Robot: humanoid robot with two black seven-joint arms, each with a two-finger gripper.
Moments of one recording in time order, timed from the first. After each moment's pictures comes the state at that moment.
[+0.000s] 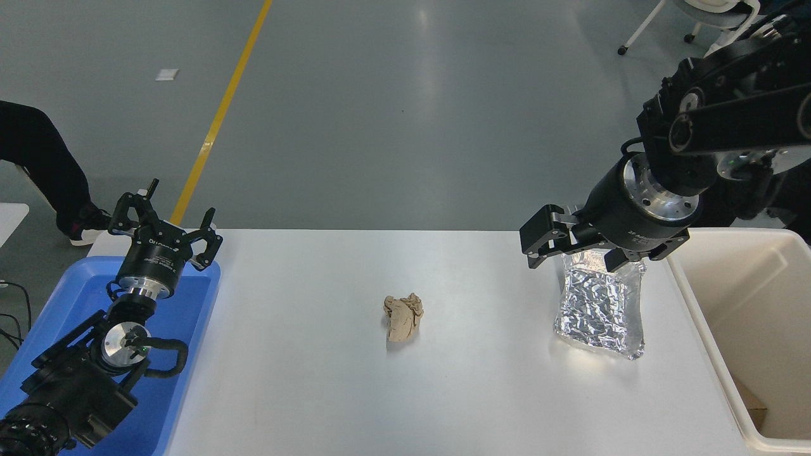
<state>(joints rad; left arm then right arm) -0.57 0.28 -0.89 -0.47 -0.07 -0.58 -0.41 2.45 -0.12 -1.36 1.68 0.12 0.54 0.03</state>
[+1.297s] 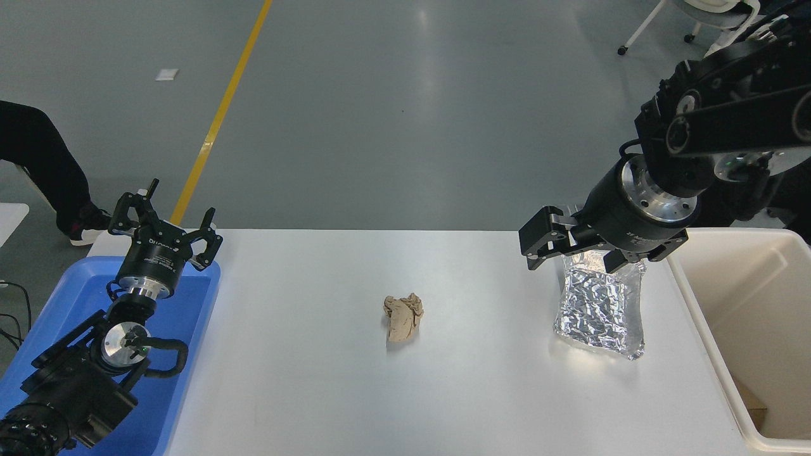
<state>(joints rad) -0.57 0.28 -0.89 -0.47 -0.07 -0.58 -0.41 2.44 -0.12 -1.36 1.67 0.12 0.54 0.03</state>
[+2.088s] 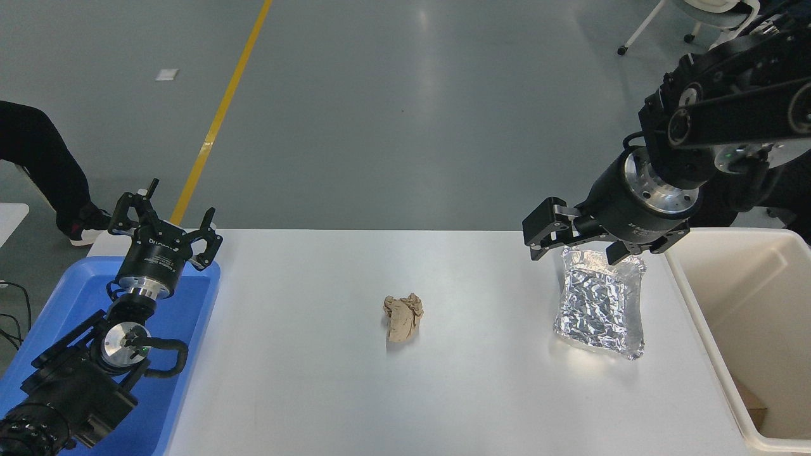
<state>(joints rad) -0.57 0.28 -0.89 -0.47 -0.07 -0.58 -0.41 2.41 -0.12 -1.37 1.60 0.12 0.55 0.03</state>
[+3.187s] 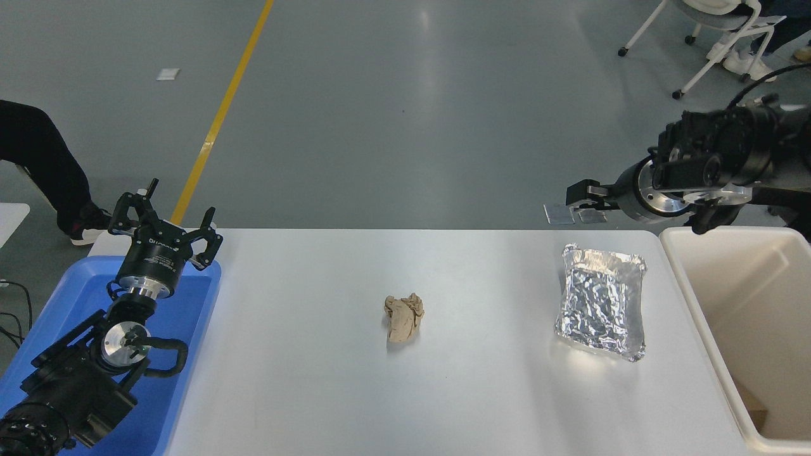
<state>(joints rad) -0.57 0.28 -0.89 -0.47 -0.07 -0.58 -0.41 1.80 -0.16 -1.48 1.16 0.12 0.05 0.02</state>
